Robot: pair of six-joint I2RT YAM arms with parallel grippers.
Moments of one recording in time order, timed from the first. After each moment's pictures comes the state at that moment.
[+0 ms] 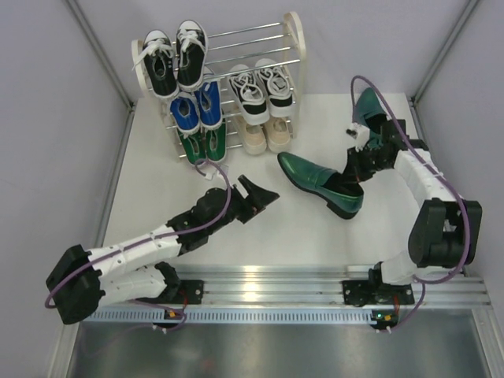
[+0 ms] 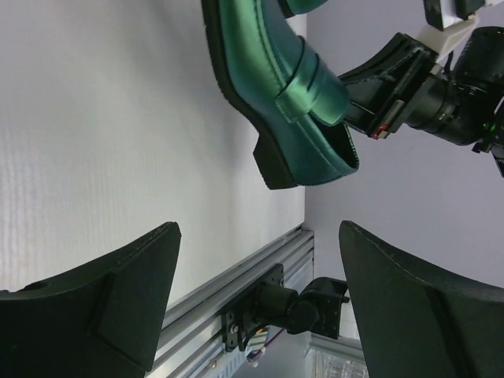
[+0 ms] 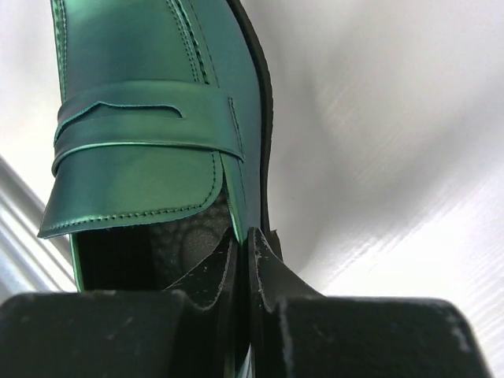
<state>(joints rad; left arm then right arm) -0.90 1.03 0.53 0.19 -0.11 -1.28 -0.02 1.53 1.13 -0.77 -0.66 -0.42</state>
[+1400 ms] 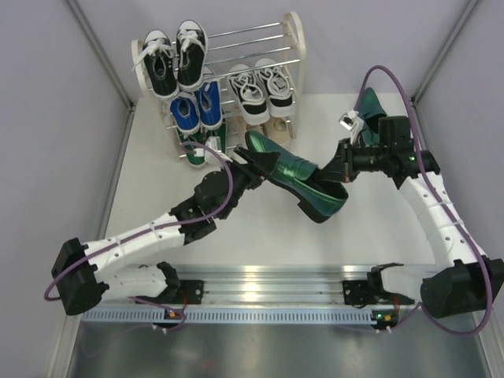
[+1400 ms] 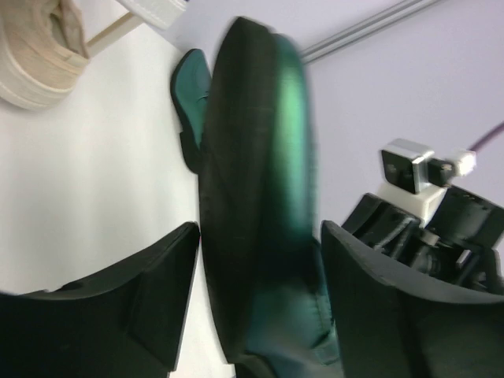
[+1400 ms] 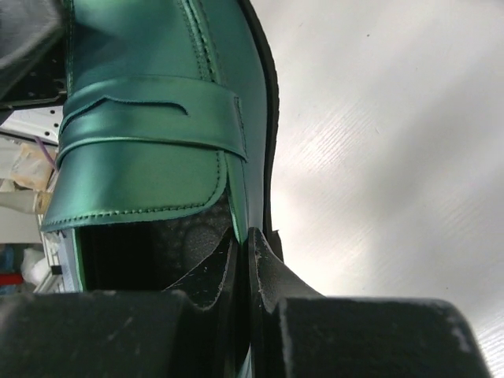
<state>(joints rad) -0.96 1.12 0.80 0.35 -0.46 -1.08 0.18 1.19 1.17 -0.73 -0.95 0.05</state>
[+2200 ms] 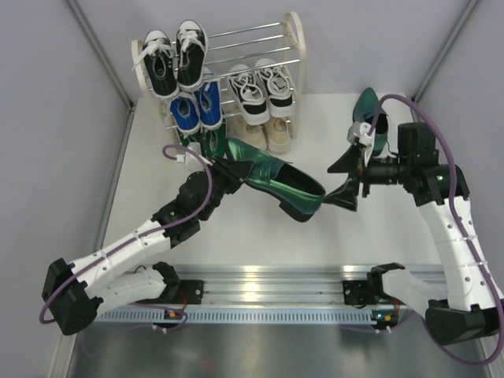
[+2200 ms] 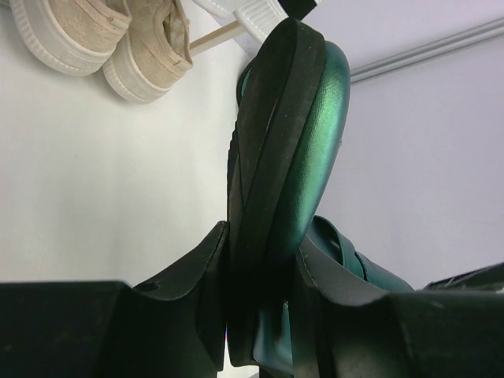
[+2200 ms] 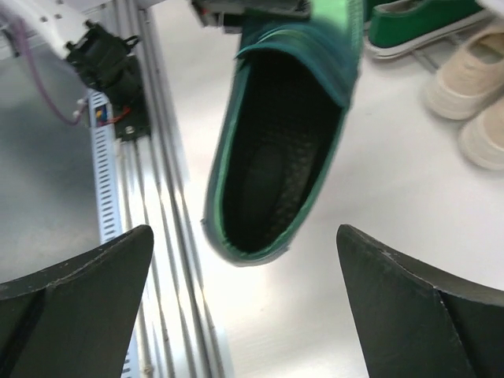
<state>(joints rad) -0.81 0.99 0.71 0.15 -0.39 -1.15 0.19 1.04 1.31 -0.95 -1.02 -0.45</state>
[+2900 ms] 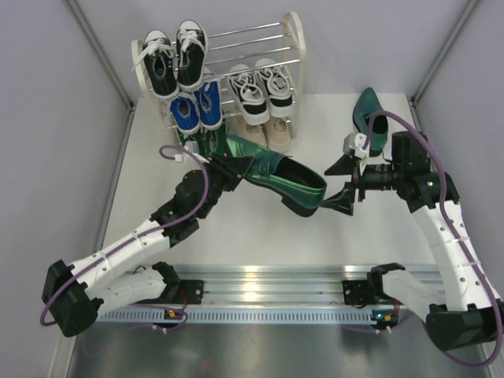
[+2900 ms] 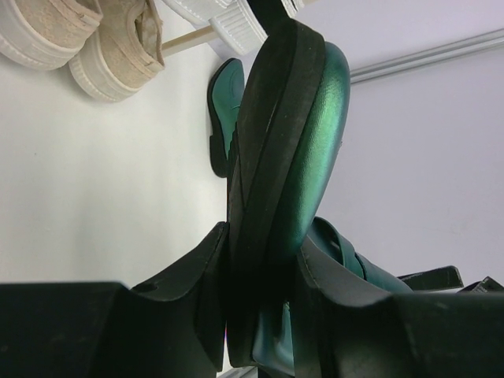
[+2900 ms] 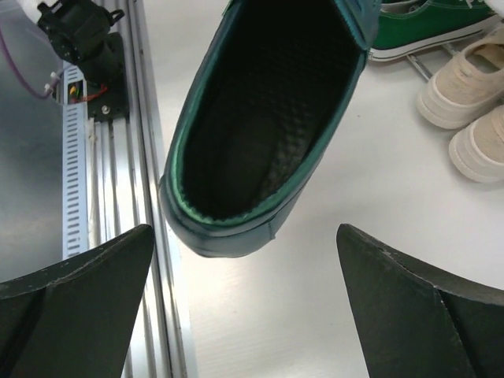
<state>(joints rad) -0.78 0.97 0.70 0.19 -0.35 -1.24 0.19 0.97 1.13 -0.87 -1.07 -0.59</state>
